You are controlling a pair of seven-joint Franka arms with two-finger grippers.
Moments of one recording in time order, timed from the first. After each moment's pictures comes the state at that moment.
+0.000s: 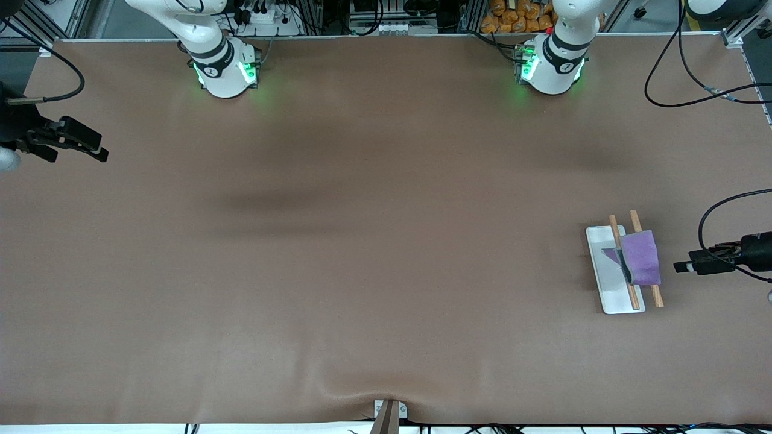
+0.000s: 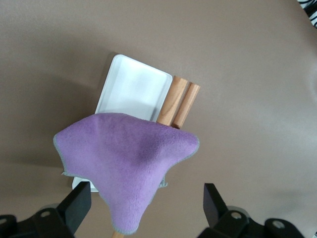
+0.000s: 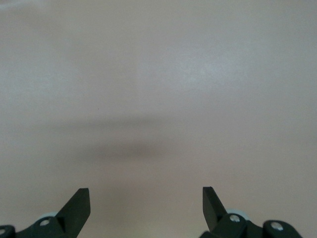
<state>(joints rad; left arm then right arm) 0.53 0.69 -0.23 -1.29 -0.36 1.72 0.05 -0.08 -0.04 0.07 -1.60 0.06 1.54 0.02</state>
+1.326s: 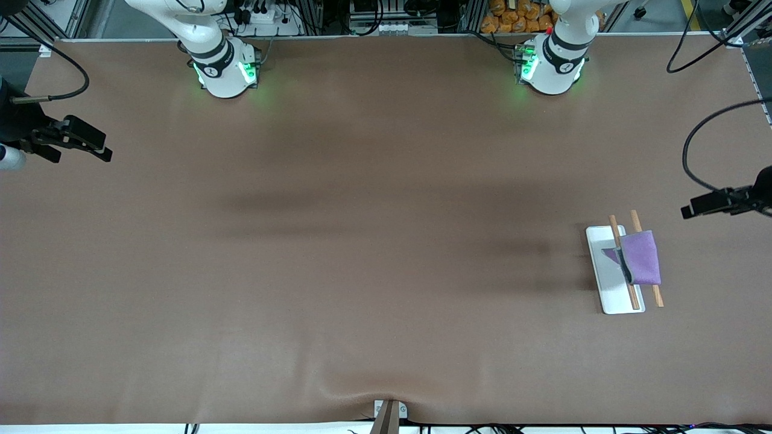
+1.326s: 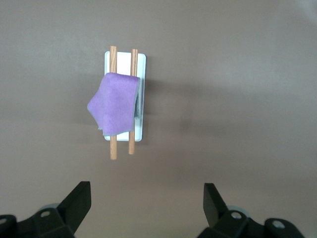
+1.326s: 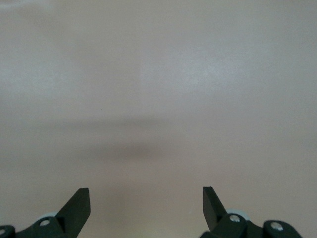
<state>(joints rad) 0.28 0.29 -0.25 -1.29 -0.04 1.49 -0.06 -0.08 -0.03 0.07 -1.59 0.06 1.54 0.02</state>
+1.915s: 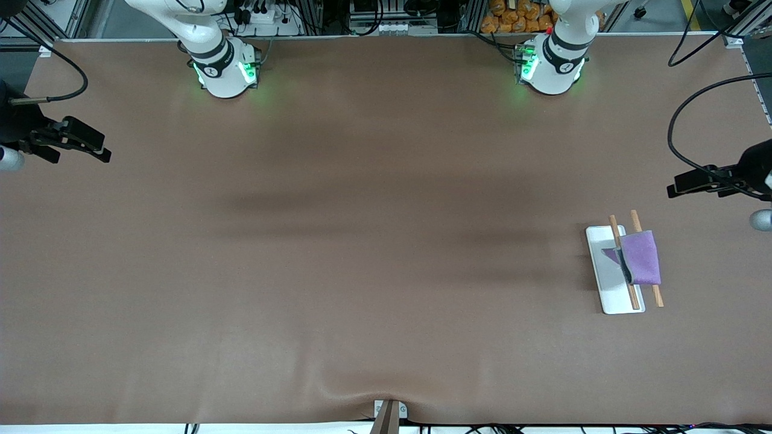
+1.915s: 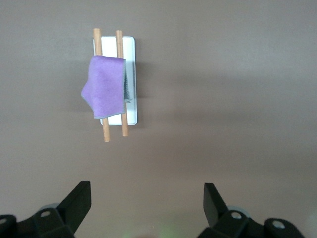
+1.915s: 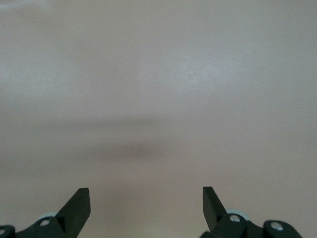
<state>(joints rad) 0.27 0.26 -0.32 -1.30 0.00 1.43 -0.06 -0.08 -0.03 0.07 -1.59 0.06 1.54 0.02</state>
